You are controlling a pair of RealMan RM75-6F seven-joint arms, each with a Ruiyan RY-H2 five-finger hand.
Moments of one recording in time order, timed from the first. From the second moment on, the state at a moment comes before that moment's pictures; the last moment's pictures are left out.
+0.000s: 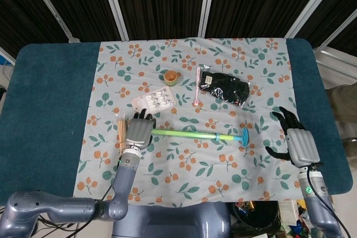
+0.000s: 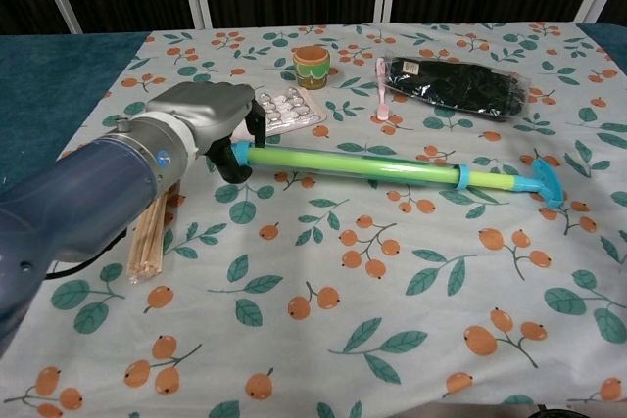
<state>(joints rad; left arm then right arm) -0.88 -1.90 -0.27 -1.51 0.67 1.28 0.94 0.30 -1.13 0.19 -1.89 -1.18 1.27 -0.17</state>
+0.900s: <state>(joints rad) -0.78 -1.75 -0.21 -1.69 0.71 1.30 0.86 0.53 -1.50 0.26 -1.83 -0.78 1.25 -0.54</state>
